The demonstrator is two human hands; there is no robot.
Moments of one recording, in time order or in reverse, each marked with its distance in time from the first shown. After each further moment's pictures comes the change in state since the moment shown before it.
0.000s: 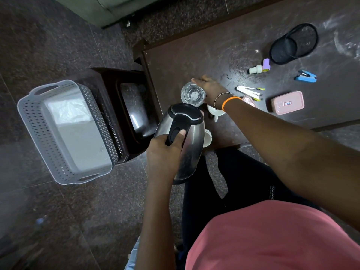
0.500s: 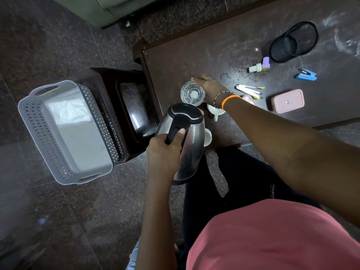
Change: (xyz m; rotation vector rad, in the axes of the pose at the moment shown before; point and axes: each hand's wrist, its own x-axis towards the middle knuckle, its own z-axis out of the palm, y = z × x) left_hand 0.000 0.002 0.000 0.006 -0.007 -0.015; right_hand 0.002 0.002 0.001 -0.006 -0.001 -0.003
